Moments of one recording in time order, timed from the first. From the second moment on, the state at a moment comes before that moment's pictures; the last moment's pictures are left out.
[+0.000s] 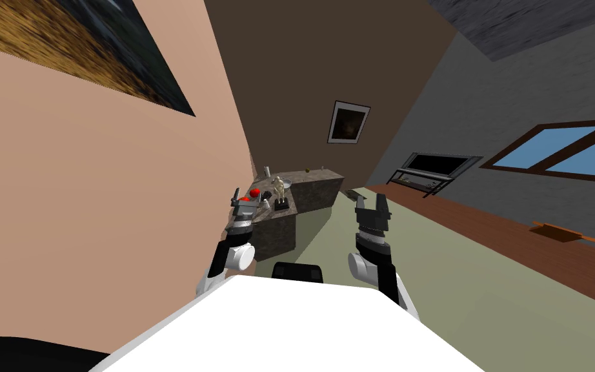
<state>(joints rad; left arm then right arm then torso) 0.43 0.14 -0.08 -2.17 0.37 -0.46 0.32 0.46 0.04 -0.04 -2.20 0.03 -0.61 -0.08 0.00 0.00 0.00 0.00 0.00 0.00</state>
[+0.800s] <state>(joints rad) 0.38 0.18 -0.10 -1.97 0.56 -0.41 0.50 0.46 0.04 -0.04 -2.20 0.03 -0.61 -0.08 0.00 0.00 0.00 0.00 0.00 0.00</state>
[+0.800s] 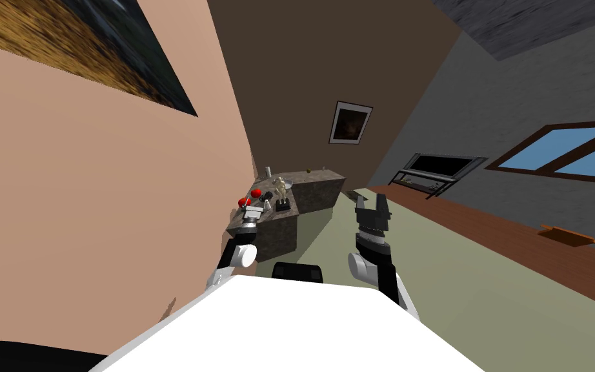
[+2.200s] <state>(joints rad) 0.28 0.23 -0.14 -1.66 0.84 -0.28 0.80 0.46 0.04 -0.04 -2.20 0.03 -0.61 -0.08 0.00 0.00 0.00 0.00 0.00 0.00</state>
